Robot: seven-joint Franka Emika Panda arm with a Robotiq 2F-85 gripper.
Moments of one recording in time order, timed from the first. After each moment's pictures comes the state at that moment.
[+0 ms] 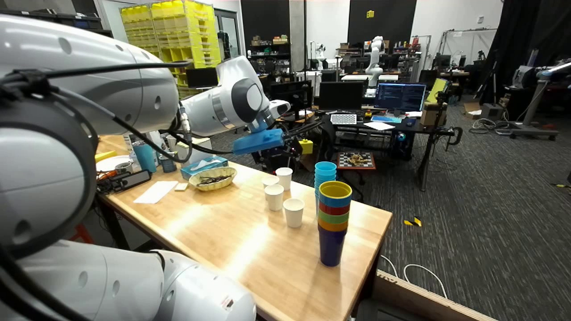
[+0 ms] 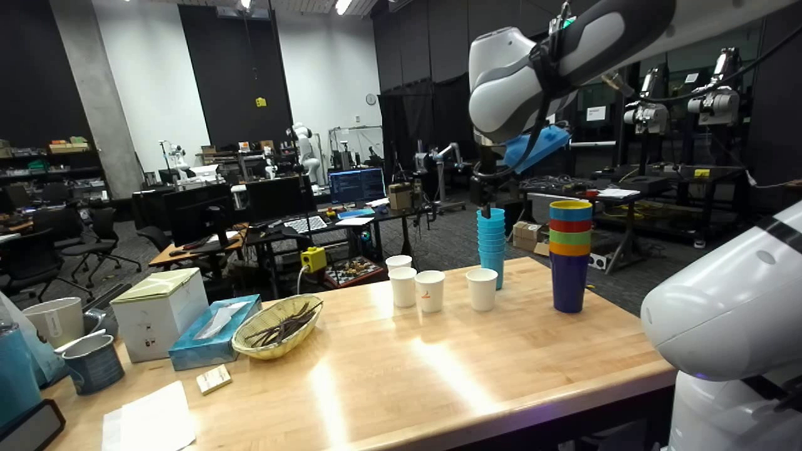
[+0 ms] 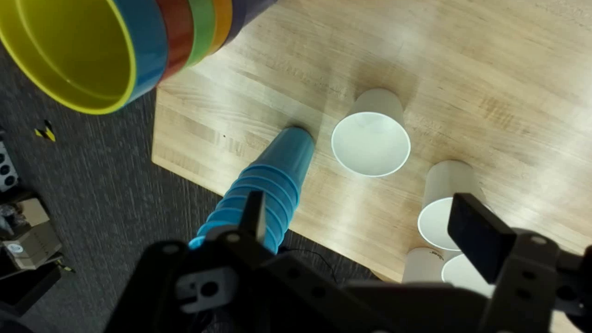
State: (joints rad) arm 0.09 -0.67 0.15 -2.51 -0.22 2.13 0.01
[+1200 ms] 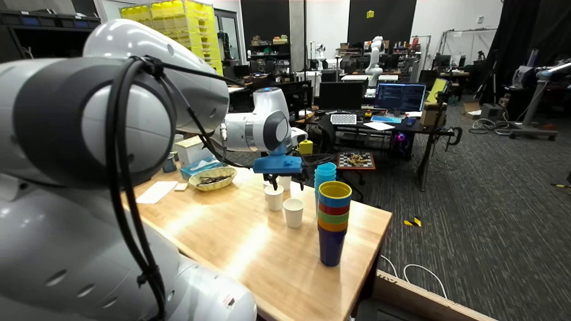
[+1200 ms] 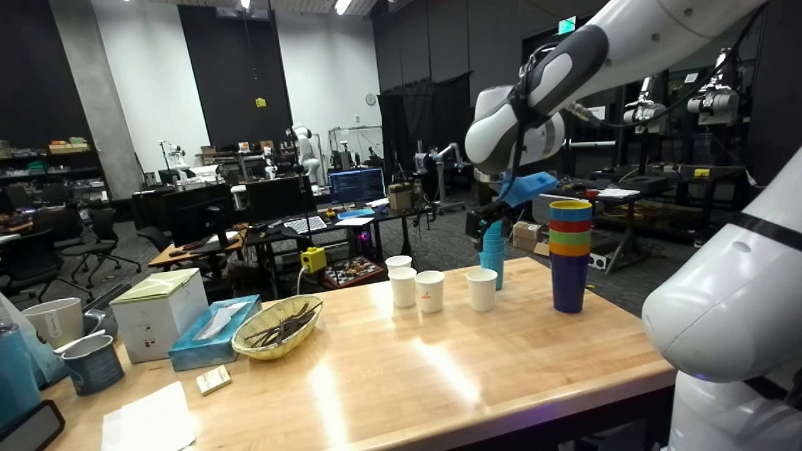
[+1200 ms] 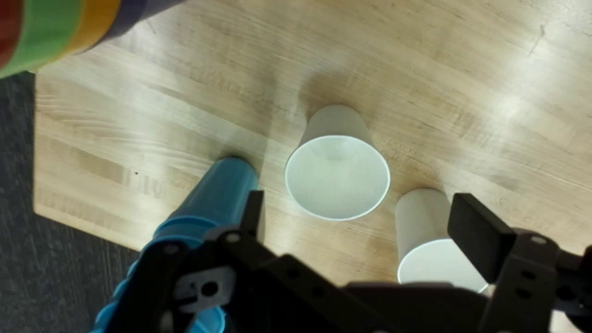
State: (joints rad) arm 0.12 -0.44 0.05 -2.53 -0.07 2.30 -0.13
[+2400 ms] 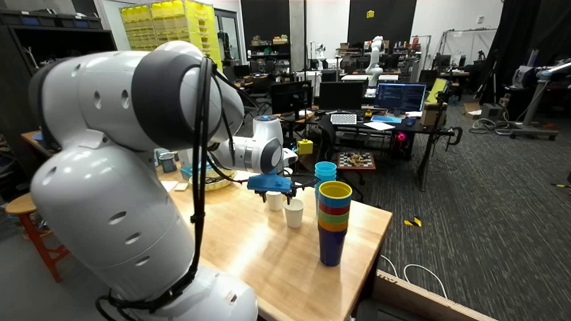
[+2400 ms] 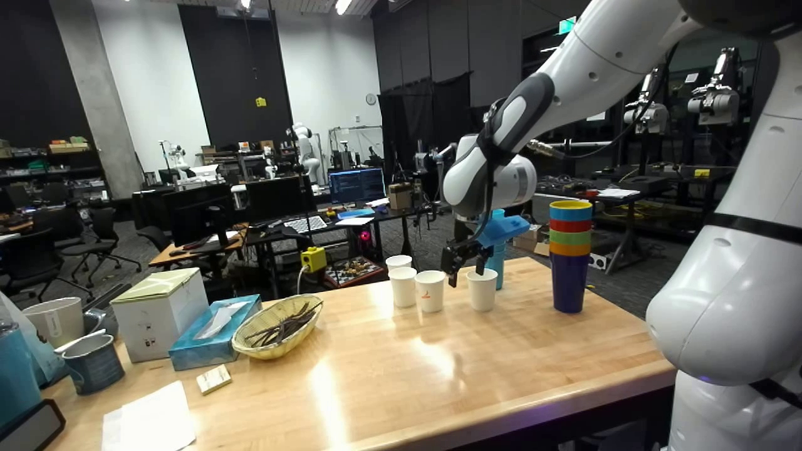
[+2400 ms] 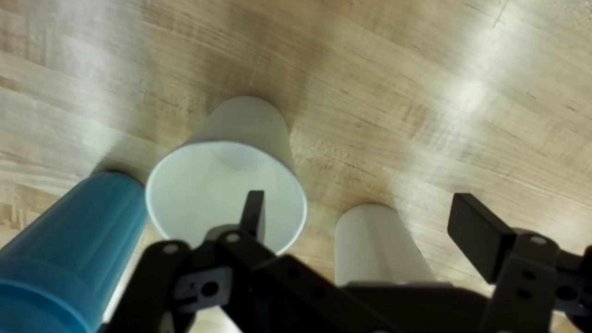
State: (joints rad) arm 0.17 -0.22 0.09 -2.55 0.05 2.53 -0.12
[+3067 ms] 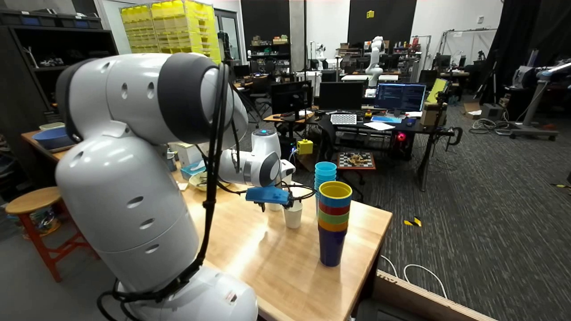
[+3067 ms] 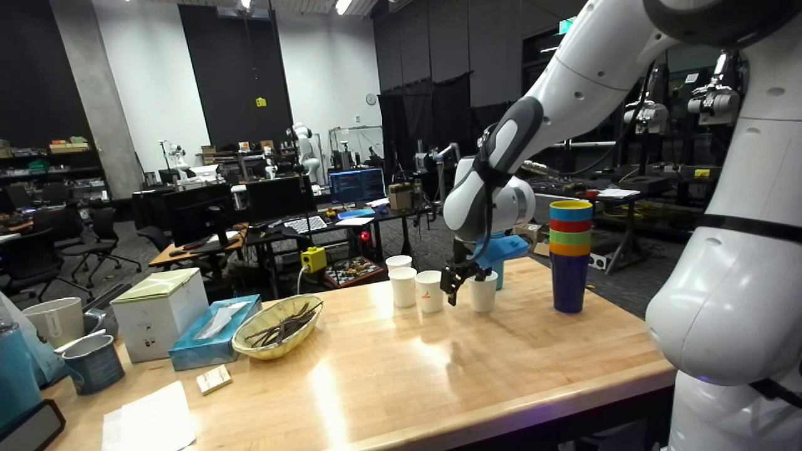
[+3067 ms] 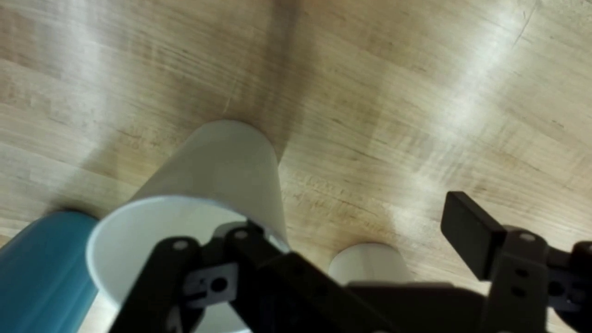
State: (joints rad) arm 0.17 -0.14 0.12 -2.60 0.05 2.65 -0.10
